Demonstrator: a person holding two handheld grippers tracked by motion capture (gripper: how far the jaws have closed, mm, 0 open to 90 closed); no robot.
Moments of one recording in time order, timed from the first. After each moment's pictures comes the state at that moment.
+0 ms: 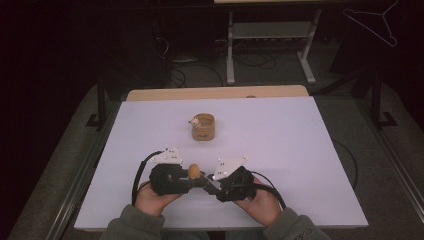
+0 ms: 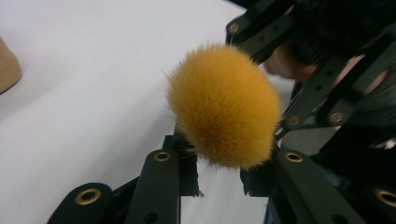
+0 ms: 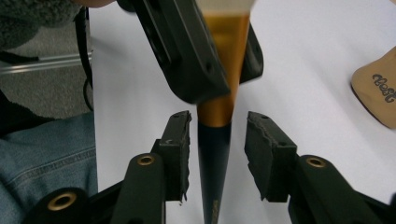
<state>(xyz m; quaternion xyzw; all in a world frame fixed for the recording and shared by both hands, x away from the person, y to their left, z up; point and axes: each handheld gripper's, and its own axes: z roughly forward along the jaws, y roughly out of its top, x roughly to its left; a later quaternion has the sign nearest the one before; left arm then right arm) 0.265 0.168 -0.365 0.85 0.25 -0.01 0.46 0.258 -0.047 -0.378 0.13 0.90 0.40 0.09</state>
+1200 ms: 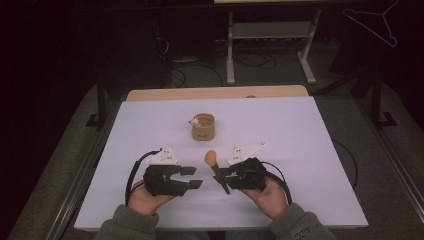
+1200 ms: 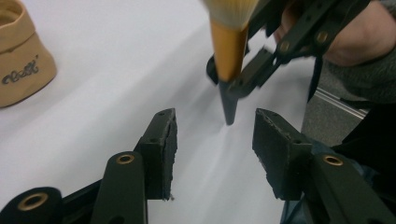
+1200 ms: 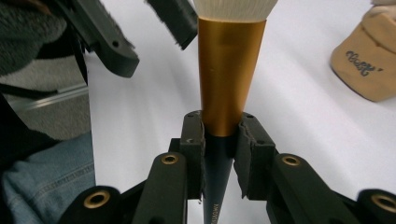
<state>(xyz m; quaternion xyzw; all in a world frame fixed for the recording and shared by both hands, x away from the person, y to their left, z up) 0.263 0.182 -0.363 0.86 0.25 0.03 0.45 0.280 -0.079 -0.377 0.20 0.88 0.44 0.04</state>
